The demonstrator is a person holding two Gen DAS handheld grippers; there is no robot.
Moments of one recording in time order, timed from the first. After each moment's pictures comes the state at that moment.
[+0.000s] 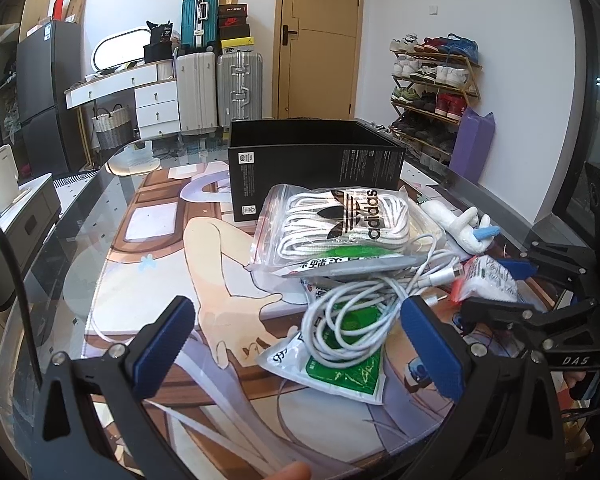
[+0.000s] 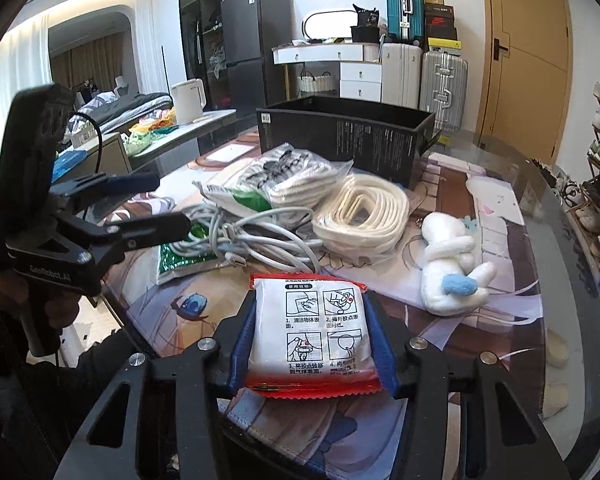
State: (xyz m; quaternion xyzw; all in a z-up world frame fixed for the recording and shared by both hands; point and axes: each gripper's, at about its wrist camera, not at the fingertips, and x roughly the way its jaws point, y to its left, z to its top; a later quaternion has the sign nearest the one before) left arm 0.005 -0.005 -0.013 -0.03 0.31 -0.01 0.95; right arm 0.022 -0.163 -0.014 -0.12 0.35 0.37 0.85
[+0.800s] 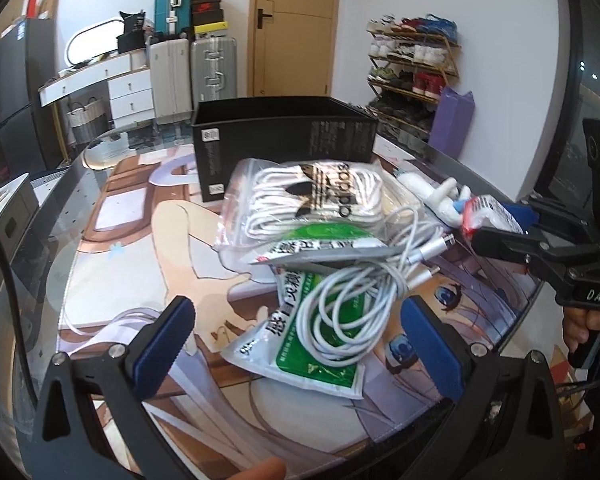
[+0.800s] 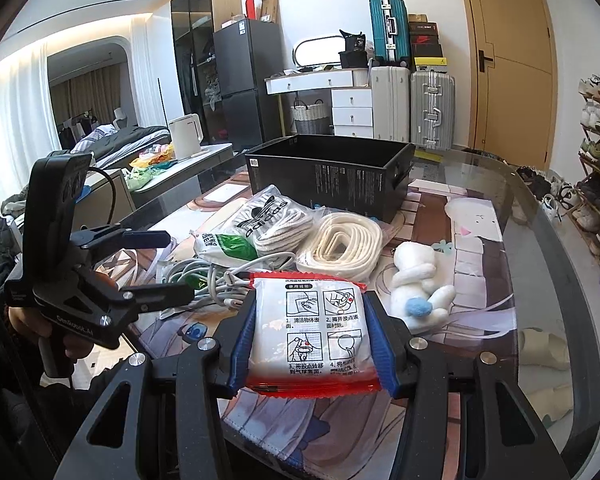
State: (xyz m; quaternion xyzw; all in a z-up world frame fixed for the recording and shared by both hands) left arm 0.008 -0.014 -0.020 -0.02 0.35 -0.06 0.94; right arm 0.023 -0.186 0.008 -0.08 0.31 0.37 0.87
